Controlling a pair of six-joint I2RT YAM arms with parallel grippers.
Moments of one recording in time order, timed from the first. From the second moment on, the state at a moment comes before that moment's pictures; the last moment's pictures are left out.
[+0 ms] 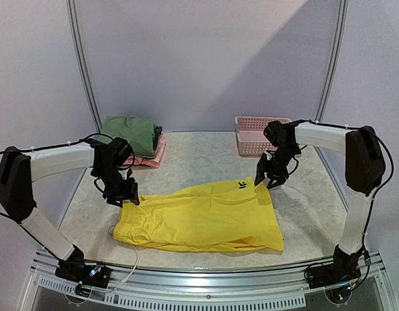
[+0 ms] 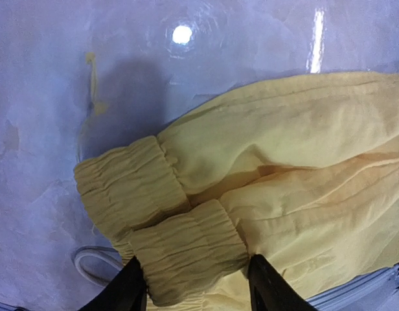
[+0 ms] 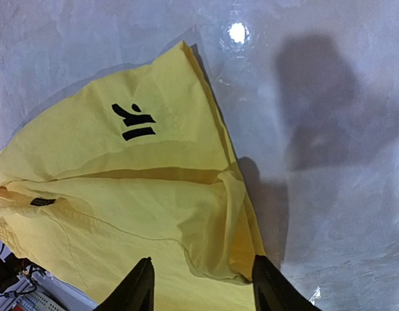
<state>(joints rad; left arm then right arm) -0.43 1.55 1.03 -0.93 0.12 -0.54 0.42 1.96 1.51 -0.99 -0.28 0.52</state>
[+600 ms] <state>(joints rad) -0.42 1.43 1.00 -0.89 0.17 -0.61 0.42 2.01 1.55 -0.98 -0.32 0.51</state>
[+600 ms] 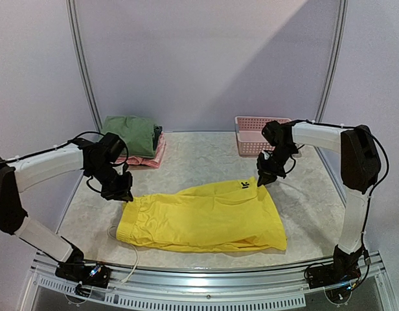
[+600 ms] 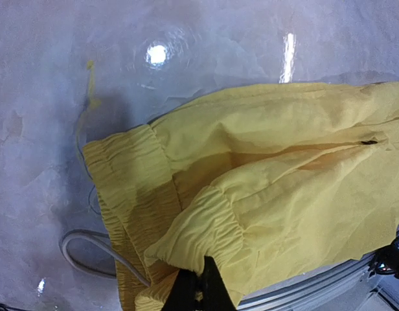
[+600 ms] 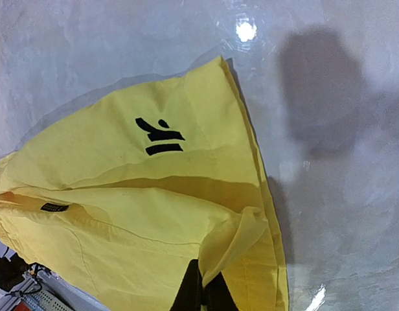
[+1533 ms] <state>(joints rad) -0.26 1.28 0.84 -0.83 0.02 -0.73 0.41 2.13 1.77 -0.93 -0.35 0.52</state>
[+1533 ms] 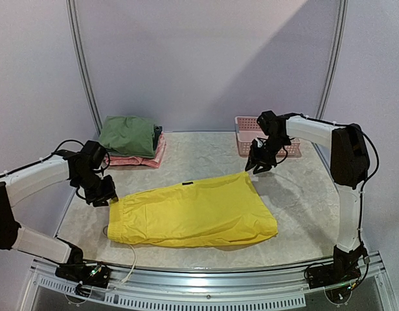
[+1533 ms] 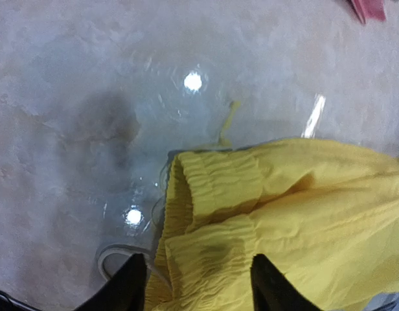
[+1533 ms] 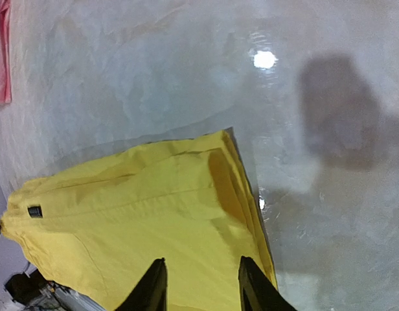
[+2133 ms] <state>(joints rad) -0.31 1.23 0.89 -0.97 0.02 -0.63 0.44 2.00 1.75 -0.88 -0.38 0.44</state>
